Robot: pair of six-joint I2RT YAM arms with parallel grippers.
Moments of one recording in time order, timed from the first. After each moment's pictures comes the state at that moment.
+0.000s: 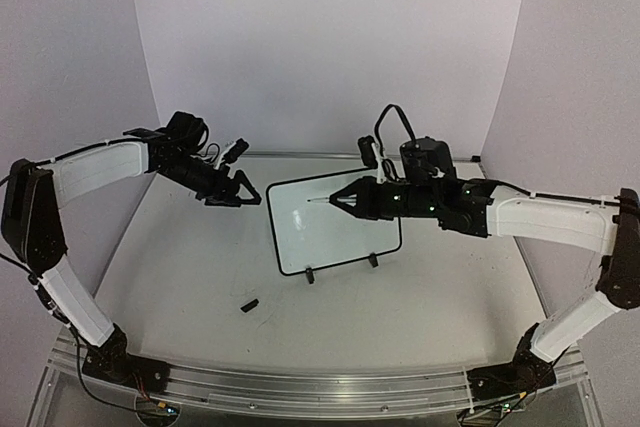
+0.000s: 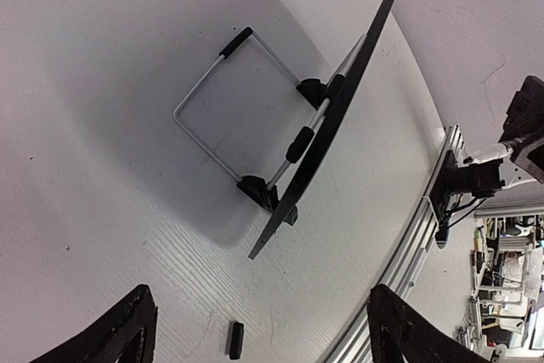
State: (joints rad) left arm -0.41 1.61 1.31 -0.66 0.68 -0.10; right arm 0.84 1.48 1.08 0.00 -0.22 0.63
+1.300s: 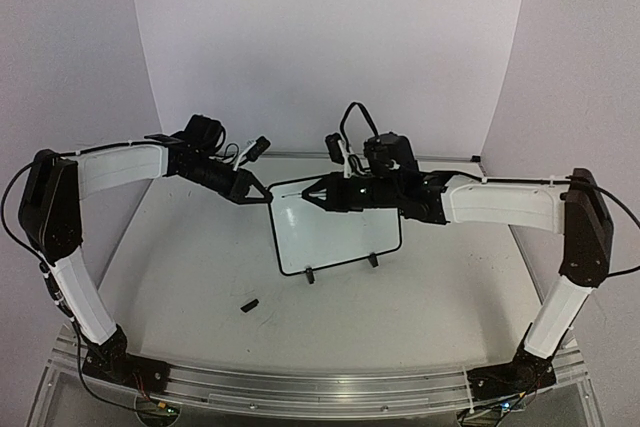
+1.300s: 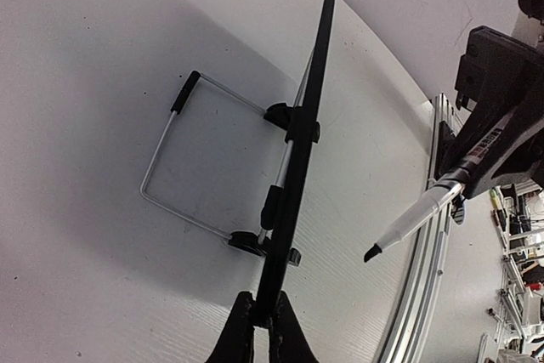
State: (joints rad) left arm -0.46 1.74 1.34 -0.47 0.78 0.07; right arm 0.84 1.75 1.29 0.07 -0.29 0.57
